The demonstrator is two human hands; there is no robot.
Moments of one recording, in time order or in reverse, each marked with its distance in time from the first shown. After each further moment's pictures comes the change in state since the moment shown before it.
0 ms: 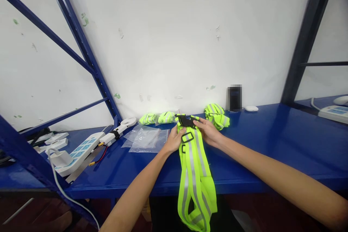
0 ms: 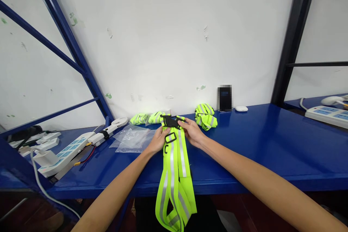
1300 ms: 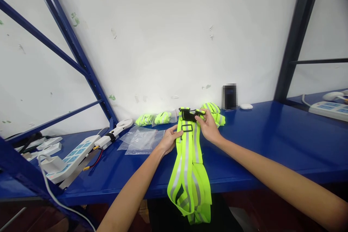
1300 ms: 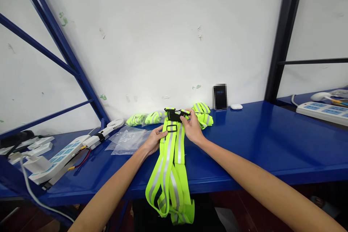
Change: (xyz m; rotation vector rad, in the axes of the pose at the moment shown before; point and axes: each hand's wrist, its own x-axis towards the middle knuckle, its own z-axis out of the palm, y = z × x) left_hand 0.001 0.001 -0.002 -0.435 -0.152 -0.281; right_hand 0.006 0.001 -0.021 -0.600 0.357 -0.419
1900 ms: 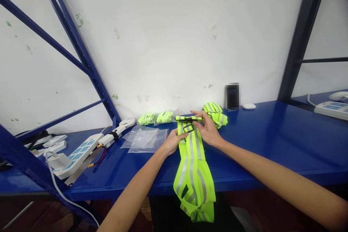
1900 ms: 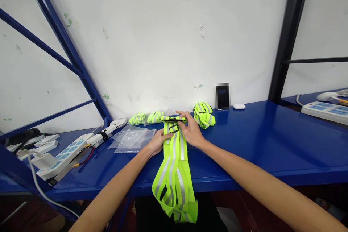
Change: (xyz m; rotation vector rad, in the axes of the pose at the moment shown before) left_hand 0.001 -0.011 0.001 0.036 0.004 -0.041; right_hand -0.015 -0.022 0.003 0.054 -0.163 -0.235
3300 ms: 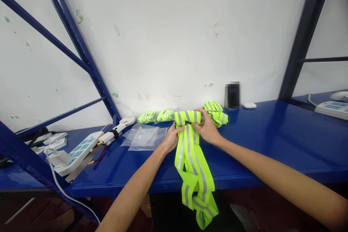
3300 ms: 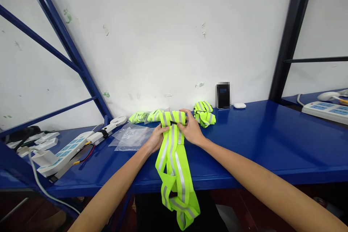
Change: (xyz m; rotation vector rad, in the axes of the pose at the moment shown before) left_hand -0.003 0.012 0.010 -0.212 0.069 0.115; right_hand 0.000 0.009 0.001 0.048 -0.081 0.214
